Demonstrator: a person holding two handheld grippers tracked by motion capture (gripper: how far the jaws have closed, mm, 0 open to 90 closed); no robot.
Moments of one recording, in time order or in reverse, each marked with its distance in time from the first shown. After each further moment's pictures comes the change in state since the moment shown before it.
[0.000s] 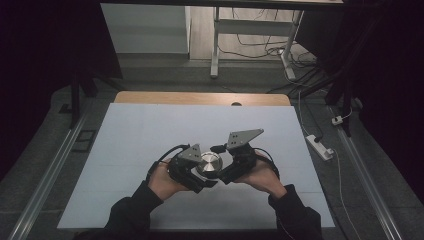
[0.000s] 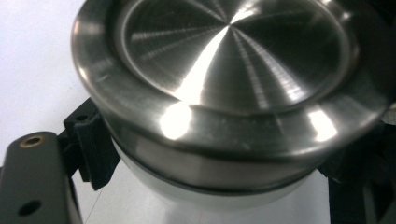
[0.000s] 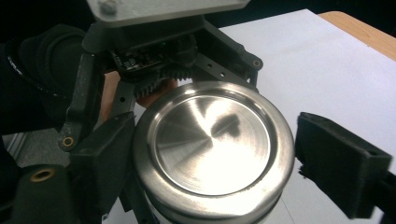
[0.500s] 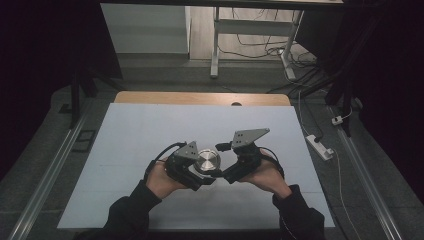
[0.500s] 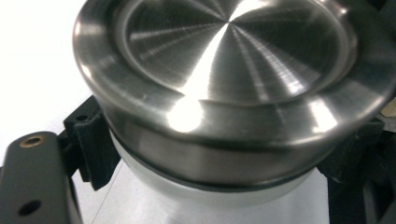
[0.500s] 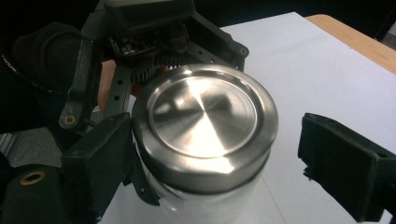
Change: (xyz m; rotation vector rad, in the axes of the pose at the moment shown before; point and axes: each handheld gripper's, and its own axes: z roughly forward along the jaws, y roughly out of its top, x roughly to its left) left arm 0.004 0.000 -0.009 -0.024 0.012 -0.013; right arm 0.001 0.001 -0.013 -0.003 -0.042 -0.016
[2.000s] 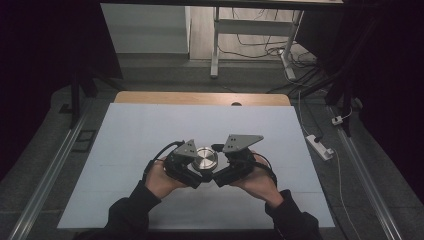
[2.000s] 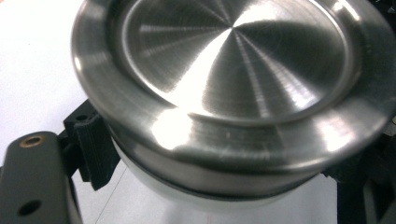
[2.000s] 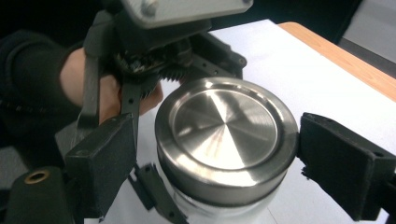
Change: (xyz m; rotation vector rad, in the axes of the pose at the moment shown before) left arm 0.001 -0.001 0.000 0.005 0.044 -0.048; right arm 0.026 0.010 0.013 -0.018 -0.137 0.014
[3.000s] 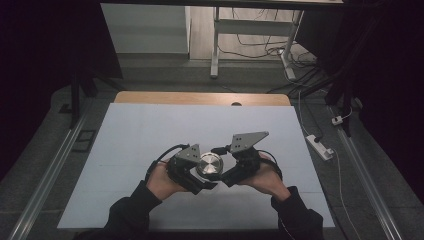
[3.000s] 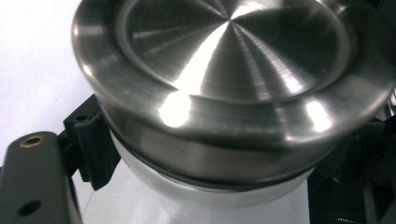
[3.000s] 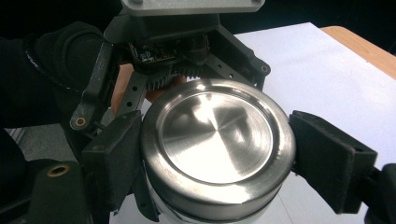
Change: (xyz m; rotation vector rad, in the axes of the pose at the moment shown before) left arm -0.008 0.004 0.001 0.000 -0.110 0.083; right arm -0.016 -0.007 -0.009 -0.002 0.189 -0.052
